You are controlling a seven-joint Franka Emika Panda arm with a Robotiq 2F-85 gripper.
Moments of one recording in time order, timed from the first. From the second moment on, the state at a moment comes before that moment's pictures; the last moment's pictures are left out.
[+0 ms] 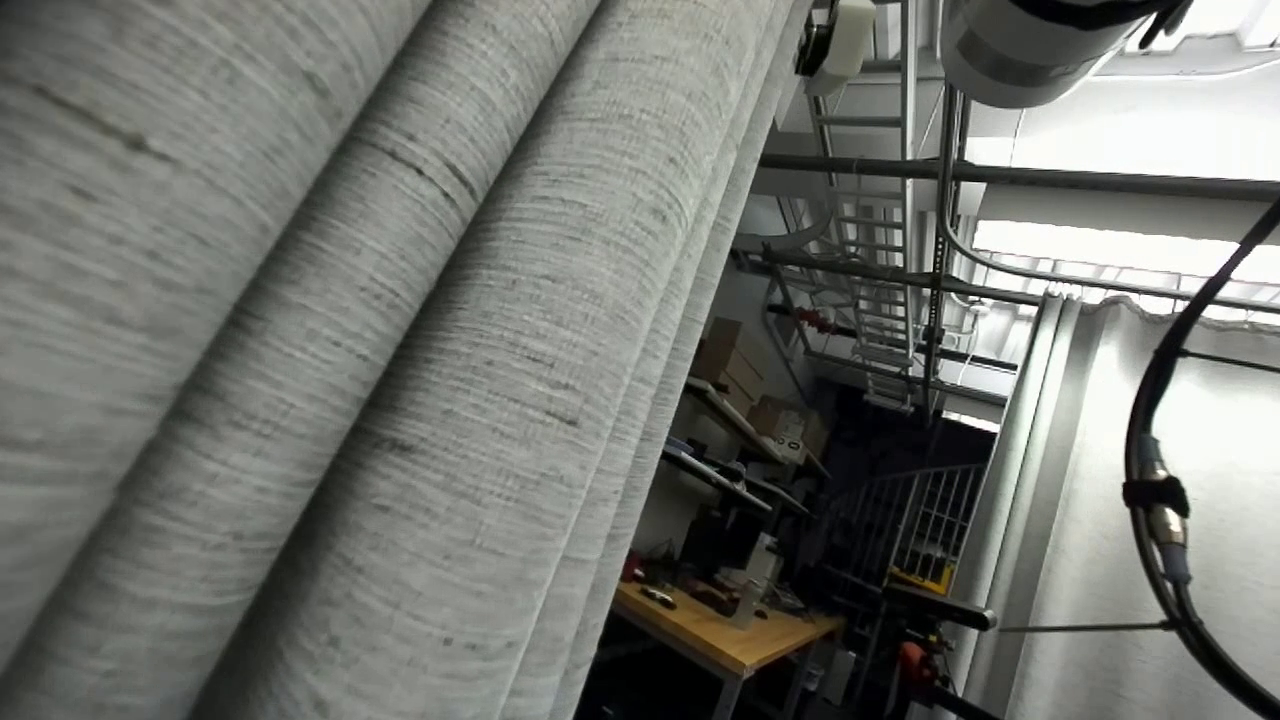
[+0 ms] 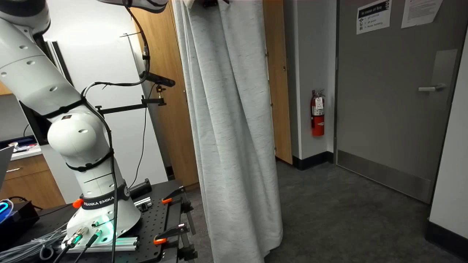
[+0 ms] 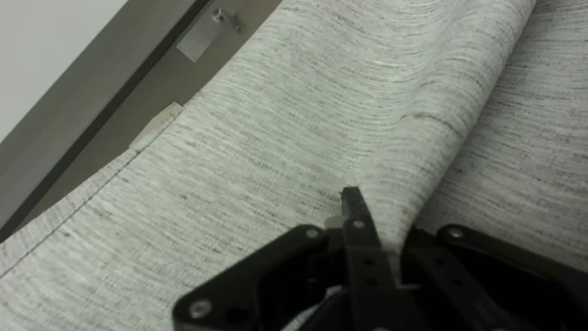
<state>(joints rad) 0.28 -0.35 0.23 -1.85 -0.14 2.65 -0.45</state>
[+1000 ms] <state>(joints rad) 0.41 -0.41 0.26 -1.94 -0.14 2.69 -0.47</state>
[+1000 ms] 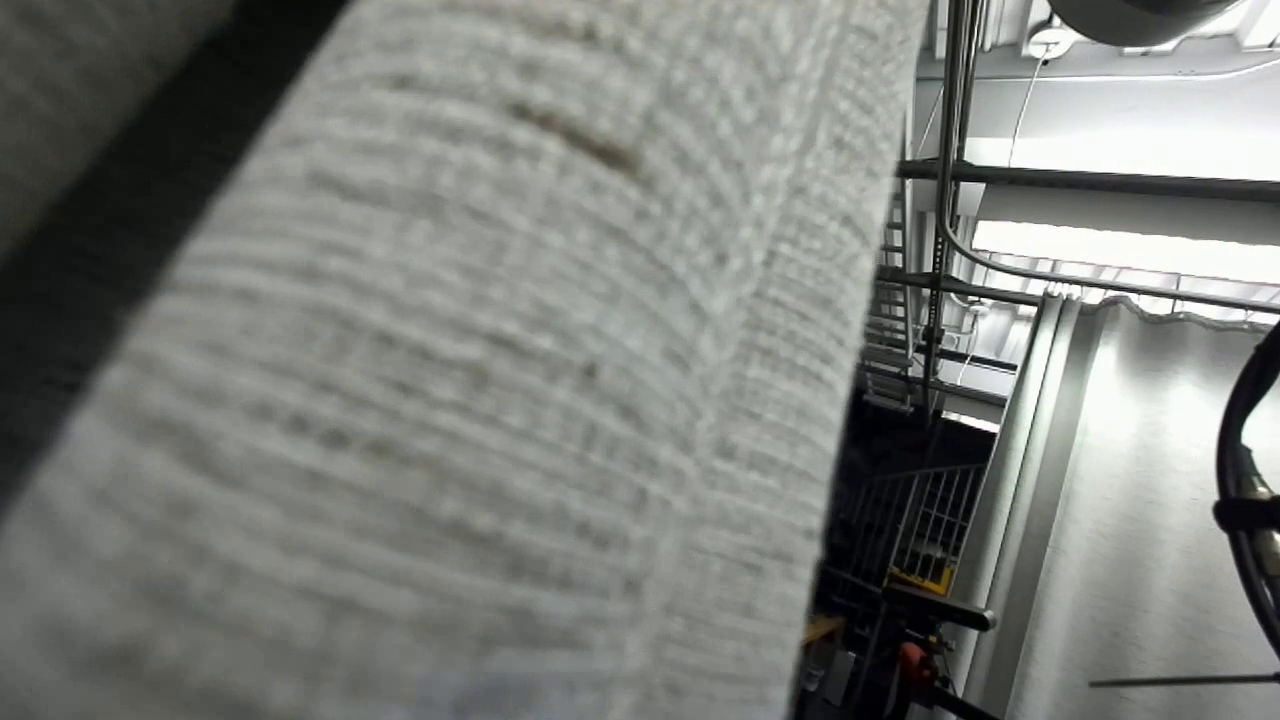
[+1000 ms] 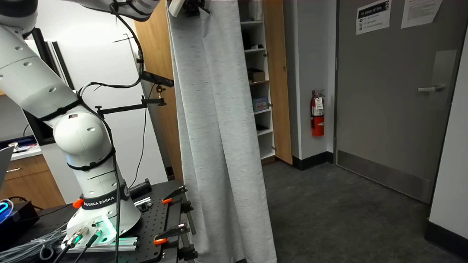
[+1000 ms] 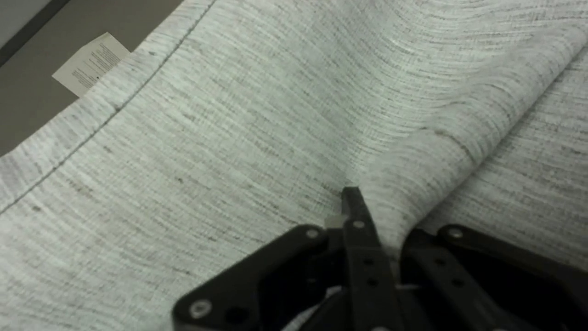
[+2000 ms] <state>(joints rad) 0.46 -0.46 0.24 -2.00 -0.16 2.70 -0.50</state>
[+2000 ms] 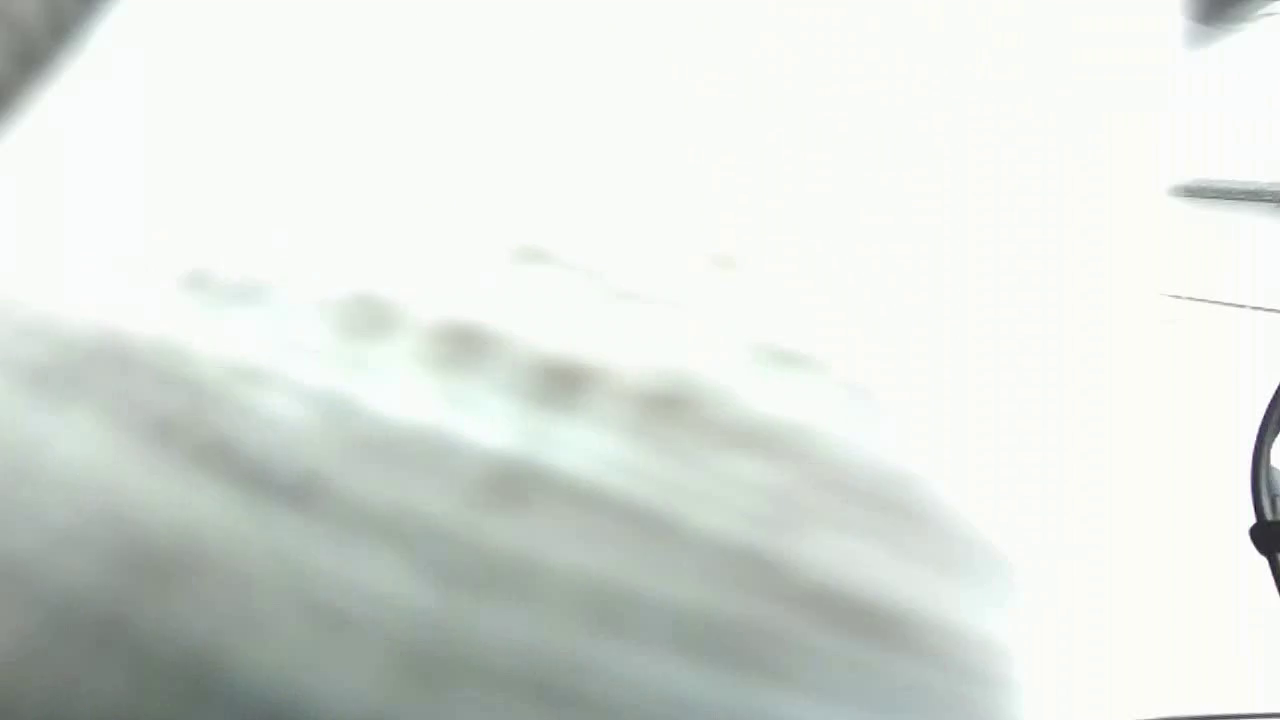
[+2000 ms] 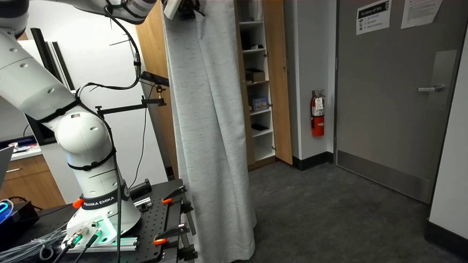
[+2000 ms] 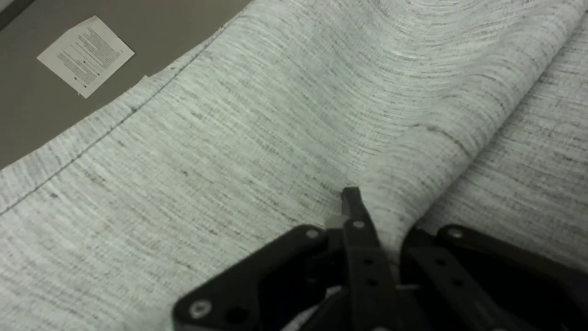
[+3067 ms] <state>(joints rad) 0.26 -0.28 0.14 -1.89 -0.18 2.70 -0.51</state>
